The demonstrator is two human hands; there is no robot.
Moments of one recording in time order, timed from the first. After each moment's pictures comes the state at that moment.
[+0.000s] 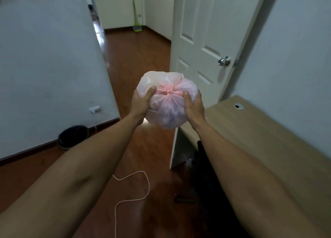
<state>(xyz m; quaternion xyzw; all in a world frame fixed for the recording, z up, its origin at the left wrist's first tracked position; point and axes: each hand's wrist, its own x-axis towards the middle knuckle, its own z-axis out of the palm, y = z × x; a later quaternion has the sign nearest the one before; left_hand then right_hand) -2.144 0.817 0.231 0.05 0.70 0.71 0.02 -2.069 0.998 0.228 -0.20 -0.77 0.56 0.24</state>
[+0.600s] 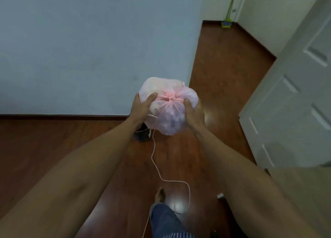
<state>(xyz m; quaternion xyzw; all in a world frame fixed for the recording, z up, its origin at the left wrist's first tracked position) -2.289 0.470 0.181 -0.15 0.73 0.65 -0.14 -2.307 0.679 0.167 -0.06 -0.80 0.59 0.04</state>
